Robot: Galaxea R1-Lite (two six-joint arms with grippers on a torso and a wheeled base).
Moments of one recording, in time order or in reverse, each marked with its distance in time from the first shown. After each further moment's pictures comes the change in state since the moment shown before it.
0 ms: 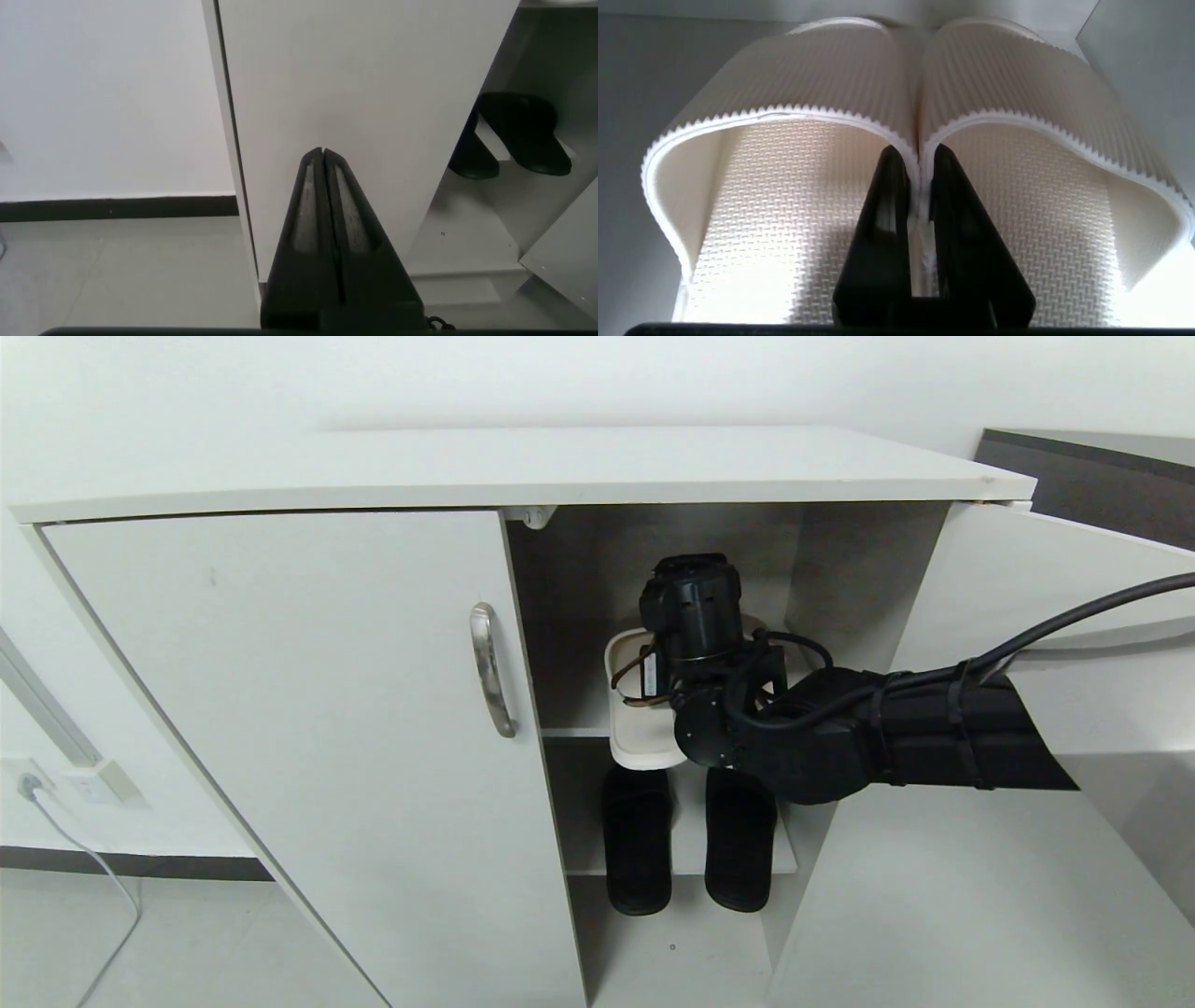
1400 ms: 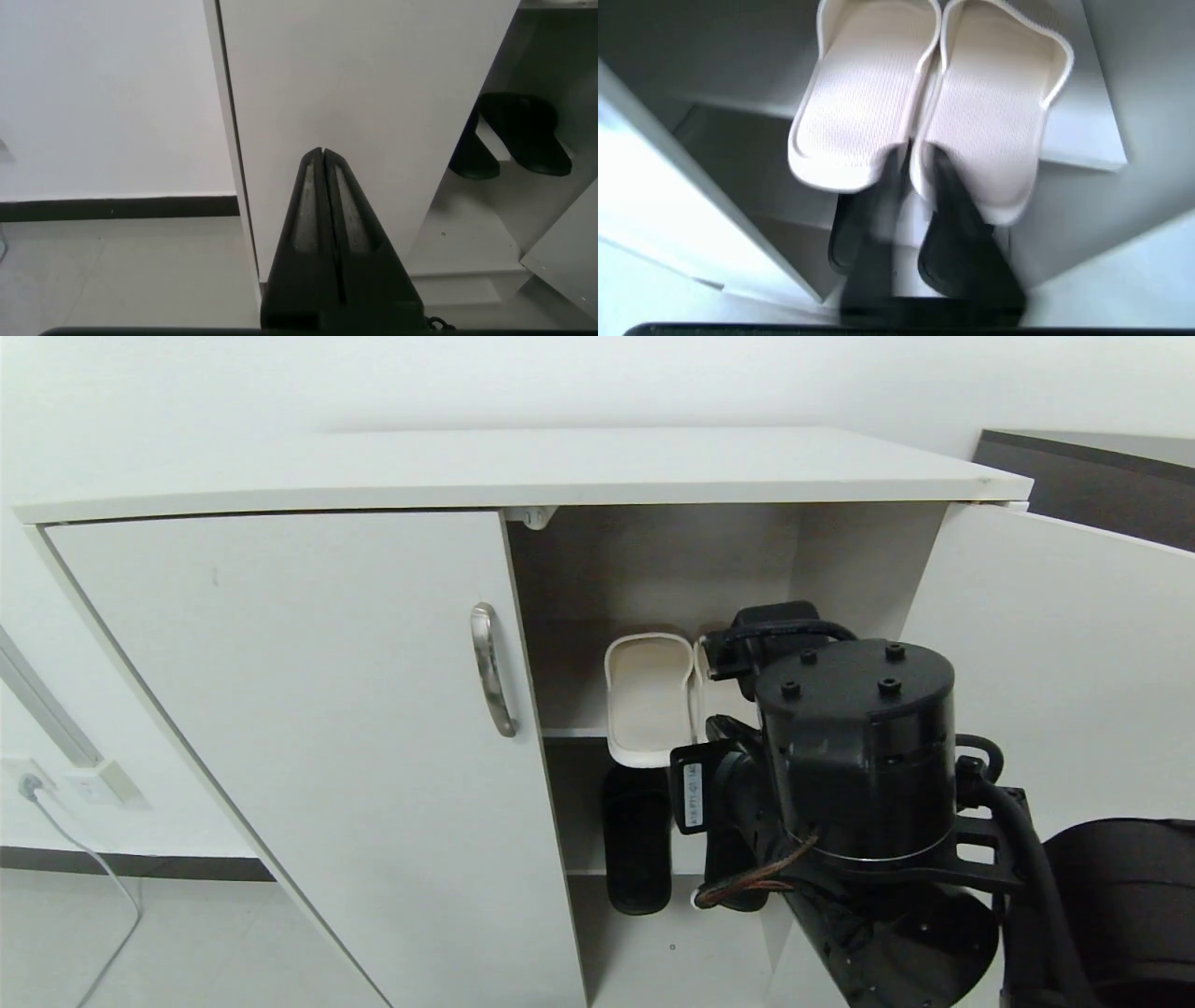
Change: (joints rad) left arm 0.000 0.000 0.000 0.000 0.002 0.000; right arm 0.268 -0.429 0.647 -0.192 -0.049 0.016
